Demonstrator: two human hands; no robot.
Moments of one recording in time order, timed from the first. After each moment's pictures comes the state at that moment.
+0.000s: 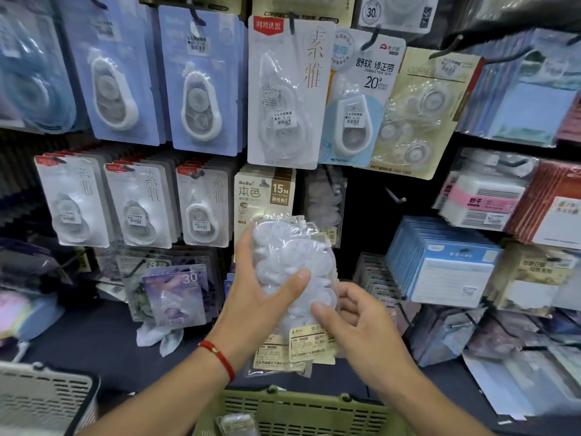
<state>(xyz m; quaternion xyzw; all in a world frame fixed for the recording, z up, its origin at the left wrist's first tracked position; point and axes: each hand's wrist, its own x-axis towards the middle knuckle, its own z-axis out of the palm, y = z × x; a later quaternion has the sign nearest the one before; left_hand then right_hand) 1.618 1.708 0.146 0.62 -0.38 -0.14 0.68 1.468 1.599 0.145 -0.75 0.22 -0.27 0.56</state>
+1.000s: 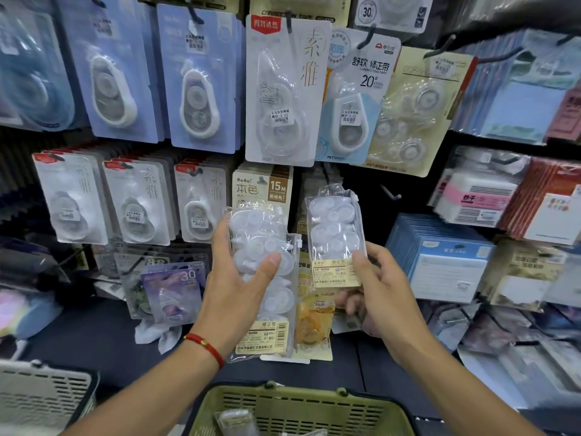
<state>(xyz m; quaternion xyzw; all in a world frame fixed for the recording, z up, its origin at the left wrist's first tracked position) 1.630 1.722 0.153 0.65 -0.35 -0.06 0.67 1.473 1.564 0.163 -0.67 0.26 -0.34 0.60</state>
